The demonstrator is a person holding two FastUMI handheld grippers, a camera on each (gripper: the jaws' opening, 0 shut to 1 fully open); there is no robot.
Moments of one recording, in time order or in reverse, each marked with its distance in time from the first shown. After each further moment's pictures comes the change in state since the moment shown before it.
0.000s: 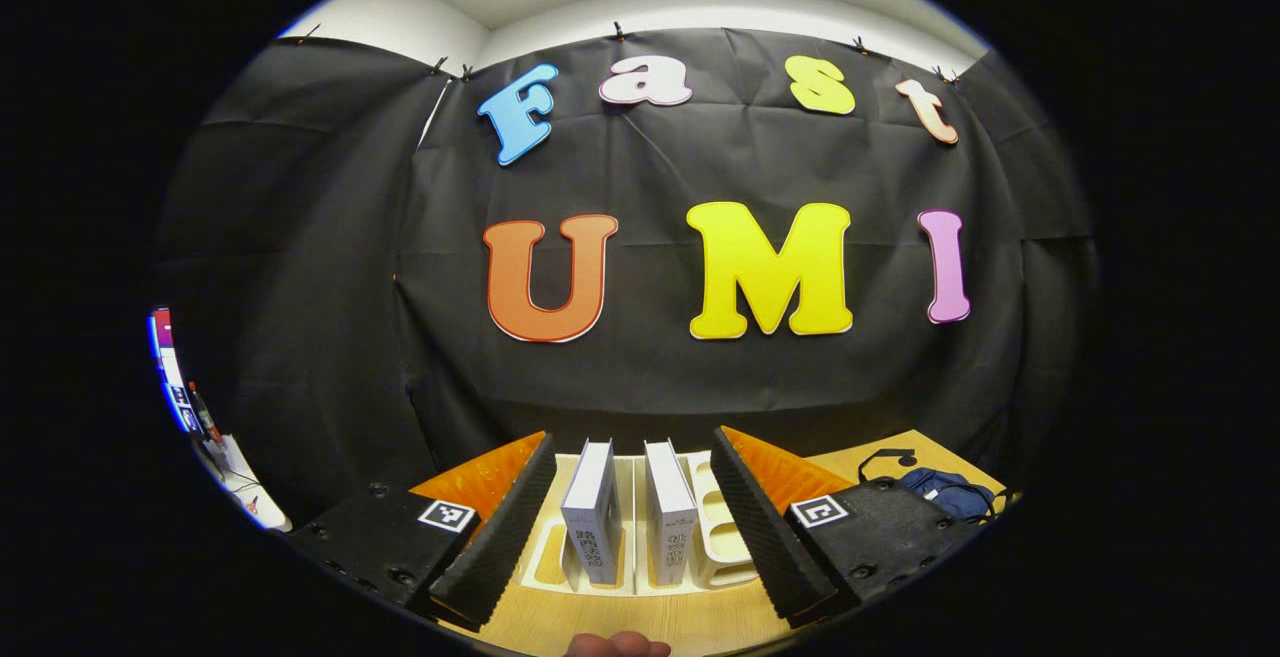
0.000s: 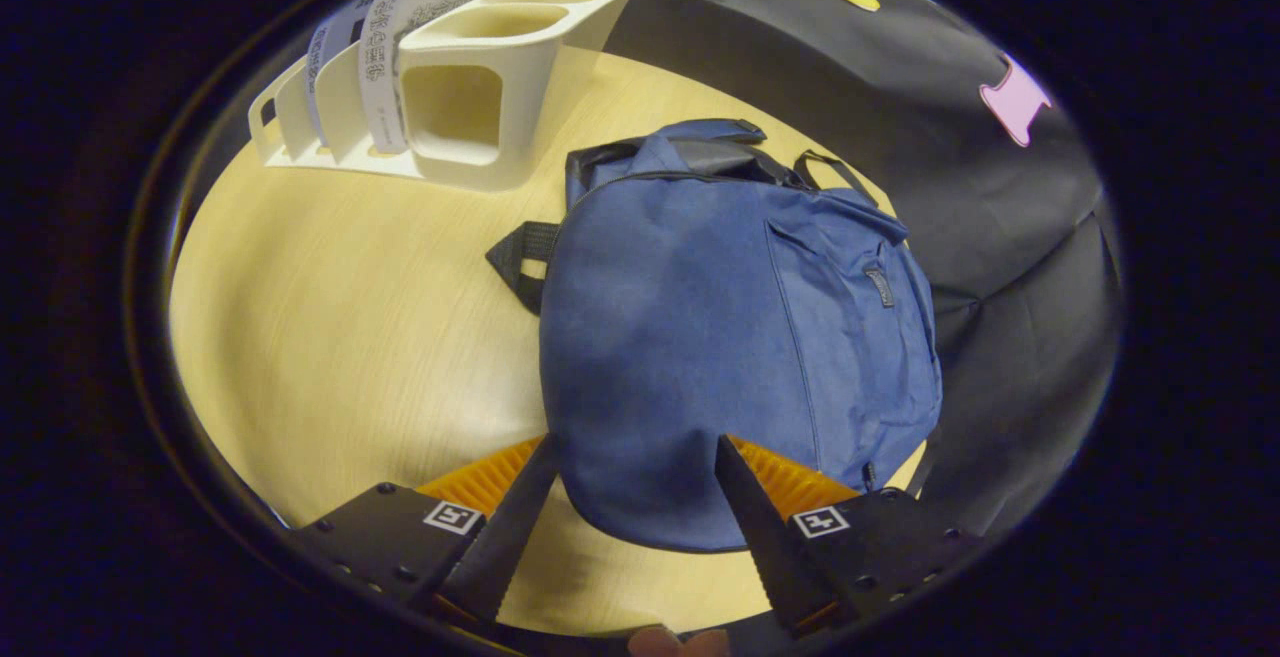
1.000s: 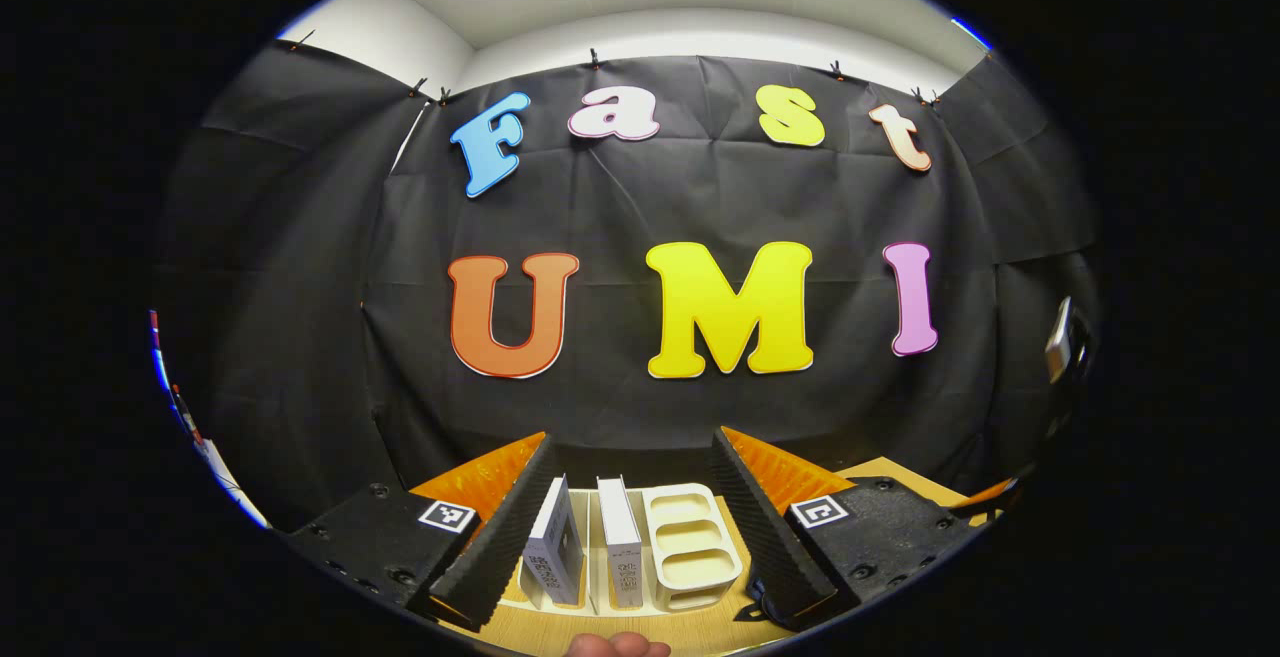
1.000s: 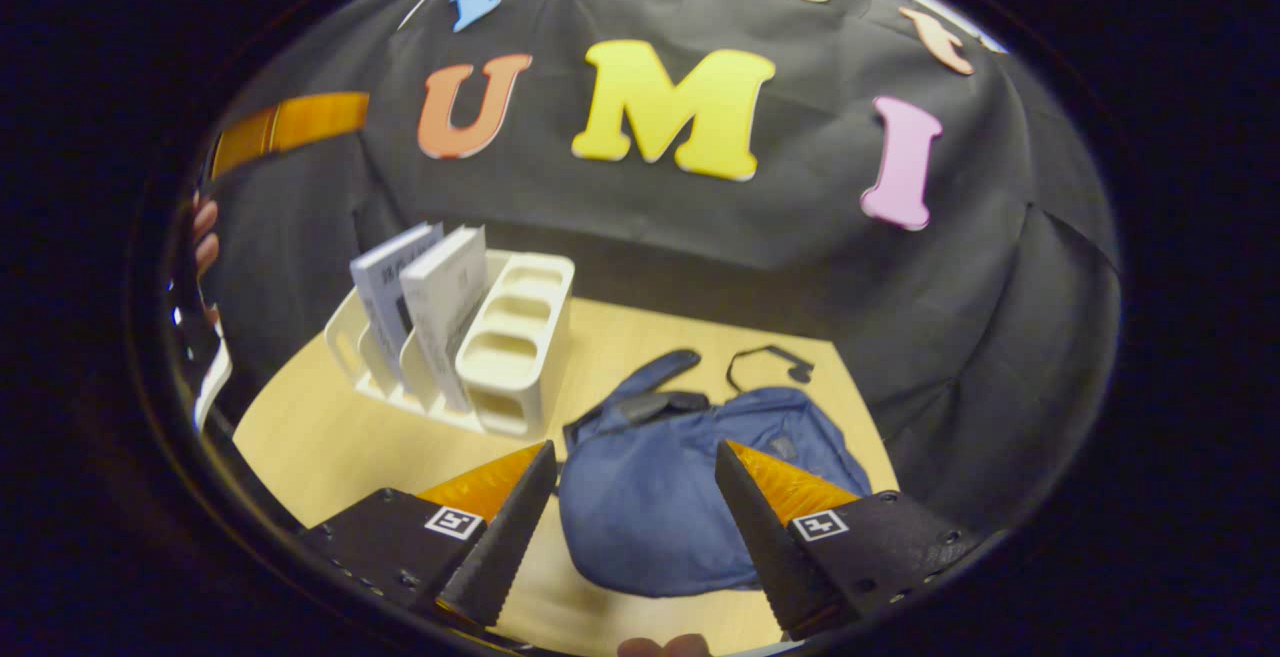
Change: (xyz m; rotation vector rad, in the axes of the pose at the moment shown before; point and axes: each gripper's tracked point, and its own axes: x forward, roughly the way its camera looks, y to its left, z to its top) left arm -0.001 -0.043 0.038 -0.014 -0.094 -0.083; right arm -0.157 -0.064 0.067 0.163 -0.520 0.145
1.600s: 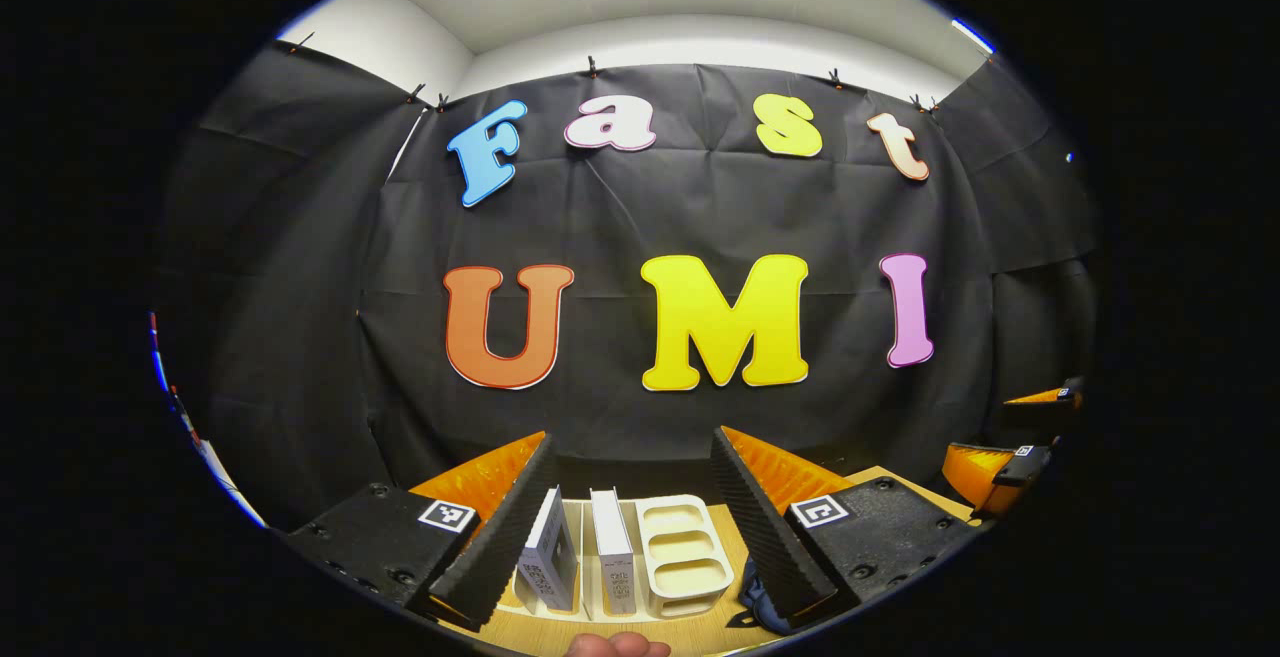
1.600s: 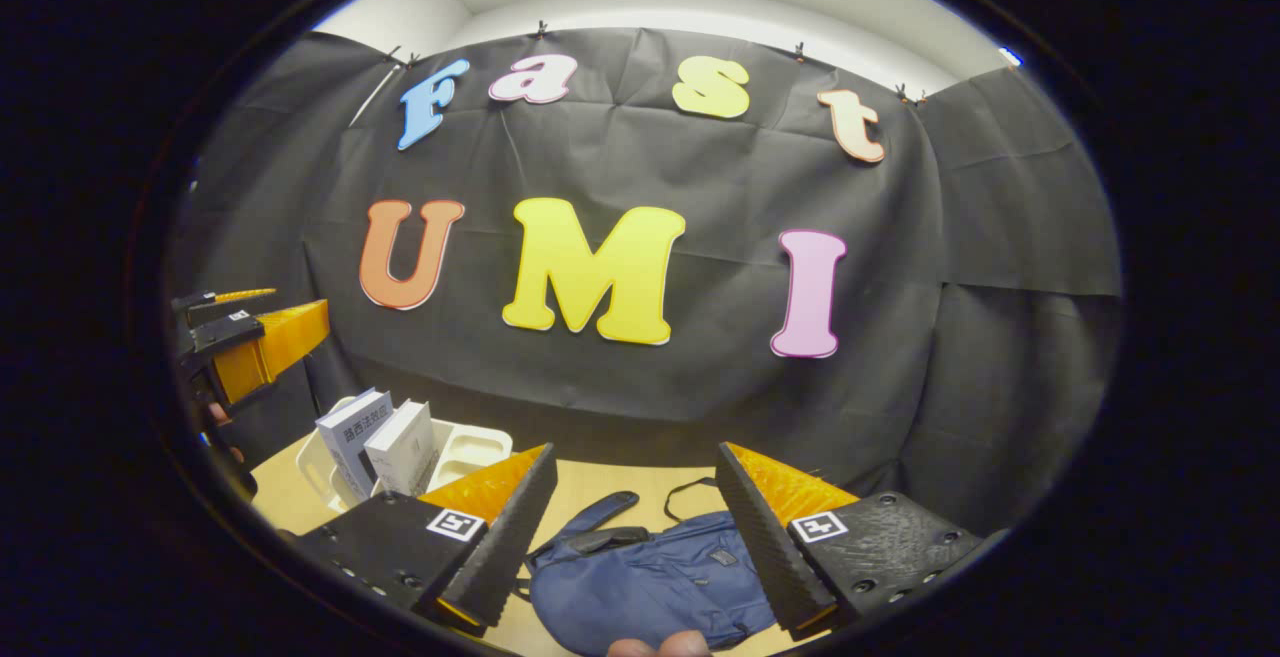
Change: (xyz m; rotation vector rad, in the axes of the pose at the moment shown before) left arm -0.002 -0.004 0.018 -0.009 -0.037 -0.012; right arm -0.088 -0.059 0.144 0.135 -0.528 -0.207
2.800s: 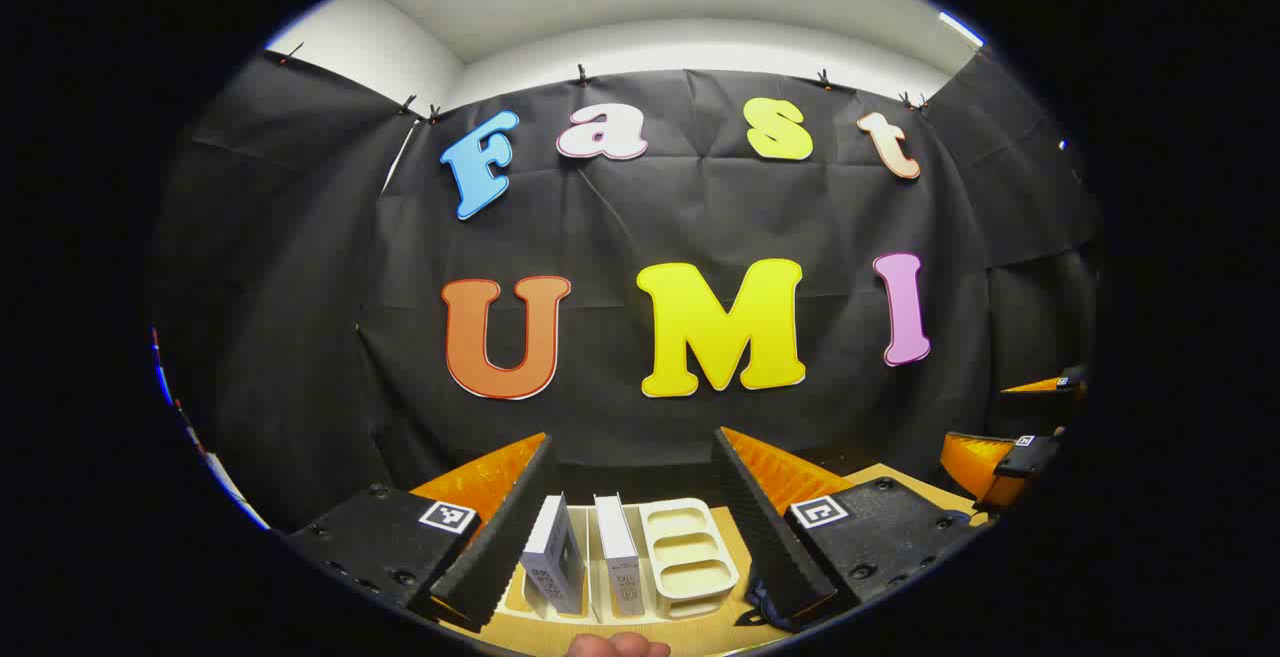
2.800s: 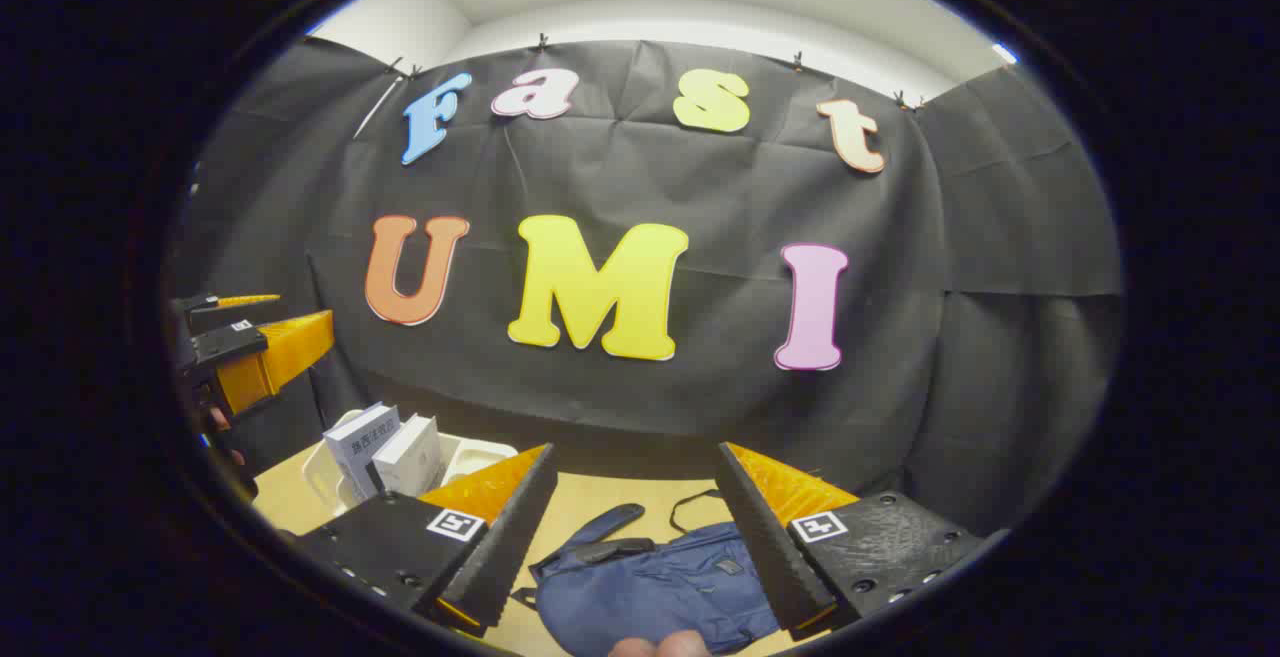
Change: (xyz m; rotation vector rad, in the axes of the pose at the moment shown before) left arm -0.005 0.001 0.008 0.034 -0.026 -0.008; right arm -0.002 0.008 0.016 0.002 -0.054 0.017
